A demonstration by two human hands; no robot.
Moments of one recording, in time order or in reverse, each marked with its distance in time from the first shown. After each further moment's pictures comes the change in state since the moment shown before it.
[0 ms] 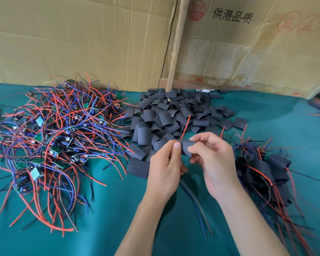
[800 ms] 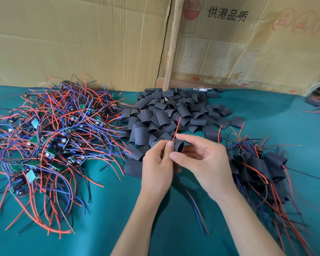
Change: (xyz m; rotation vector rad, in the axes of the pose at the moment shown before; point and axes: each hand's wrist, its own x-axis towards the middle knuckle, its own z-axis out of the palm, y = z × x) left_hand 0.002 0.005 -0.005 -0.077 0.062 -0.071; right_hand -0.009 0.001 -0.007 -0.240 -0.181 -0.144
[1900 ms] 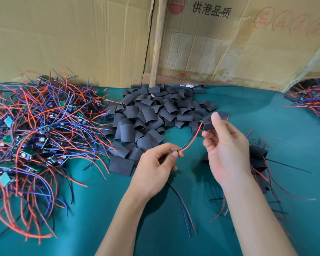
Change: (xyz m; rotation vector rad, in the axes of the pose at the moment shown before) left_hand -0.005 0.000 0.000 0.129 -0.339 0.010; right_hand 0.014 -0.022 -0.034 0.498 0.474 0.114
